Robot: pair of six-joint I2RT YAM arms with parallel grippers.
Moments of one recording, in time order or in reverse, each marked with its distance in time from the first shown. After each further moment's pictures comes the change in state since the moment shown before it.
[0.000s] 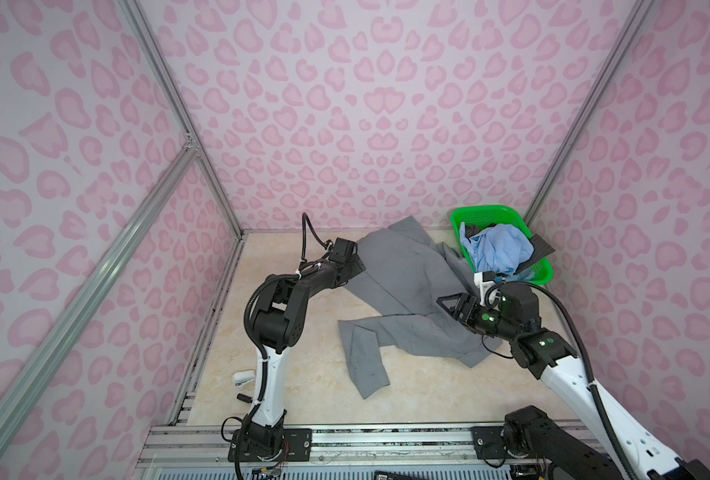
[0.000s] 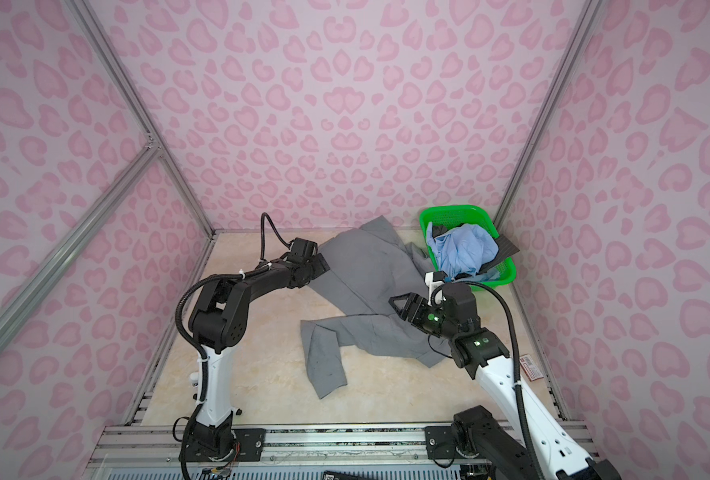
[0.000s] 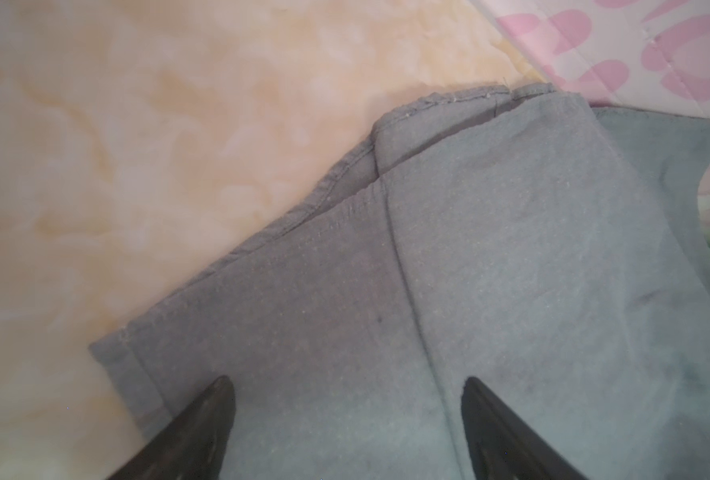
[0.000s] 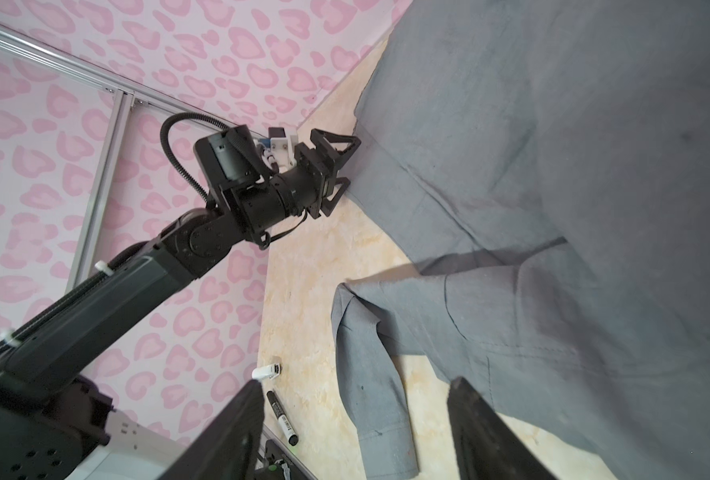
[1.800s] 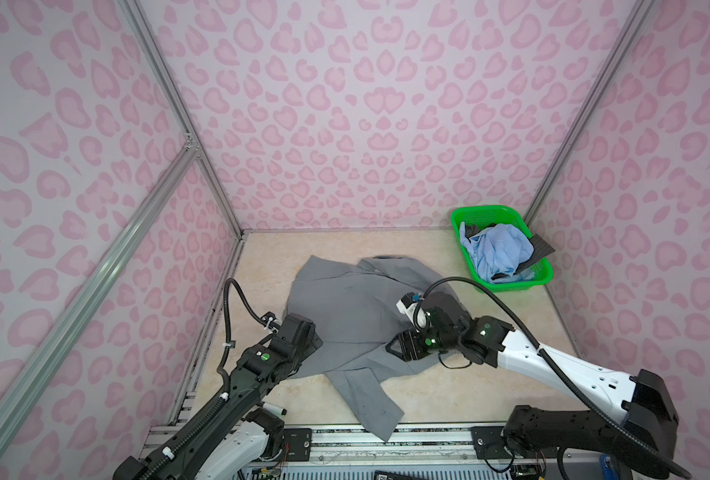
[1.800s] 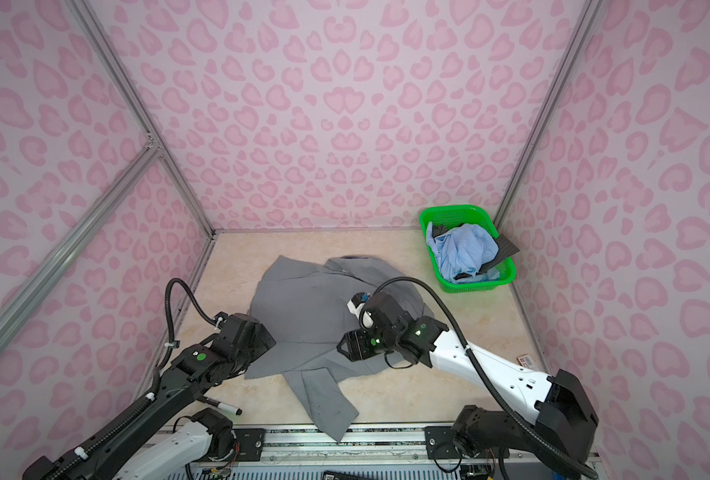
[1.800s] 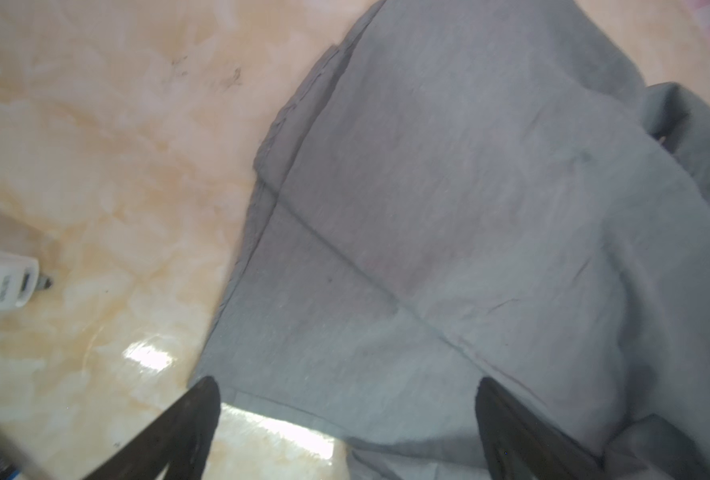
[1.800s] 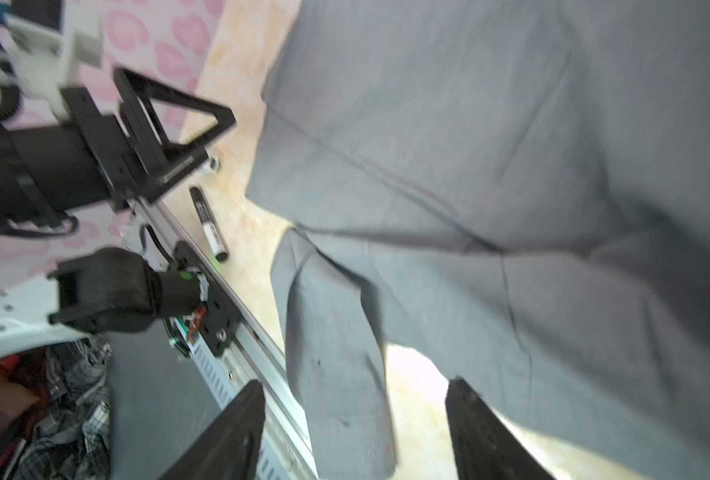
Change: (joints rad) left arm -0.110 -1.289 -0.864 -0.571 -0.187 -0.218; right arm 0.603 0.200 0.117 -0.282 0.190 -0.286
